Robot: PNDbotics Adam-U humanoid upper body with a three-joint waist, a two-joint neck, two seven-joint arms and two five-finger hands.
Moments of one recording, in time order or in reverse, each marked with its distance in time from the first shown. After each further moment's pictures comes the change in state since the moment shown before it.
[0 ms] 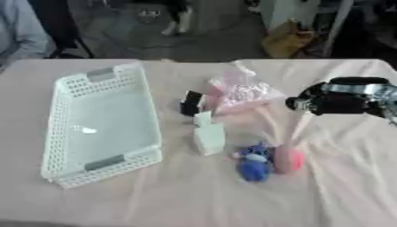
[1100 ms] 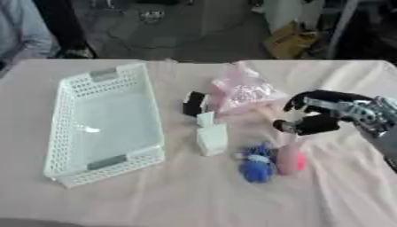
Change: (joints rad) left arm -0.011 -0.009 0.000 0.000 0.003 -0.001 -0.002; right arm 0.034 0.120 0.010 0.187 0.435 -0.308 -0.143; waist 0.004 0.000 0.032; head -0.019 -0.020
